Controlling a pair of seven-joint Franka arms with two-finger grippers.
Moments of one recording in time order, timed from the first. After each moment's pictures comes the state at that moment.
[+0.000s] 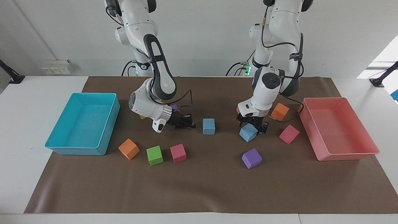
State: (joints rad) left arm -0.31 0.24 -0.07 -2.04 0.00 2.34 0.27; right arm 0.39 0.38 -0.07 -2.02 1.16 2.24 -0.55
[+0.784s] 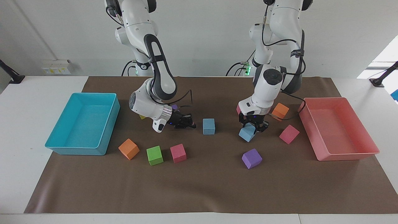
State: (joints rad) left arm -0.32 0.21 -0.08 -1.97 0.00 2.29 0.14; right arm 0.39 0.38 -0.07 -2.02 1.16 2.25 -0.55
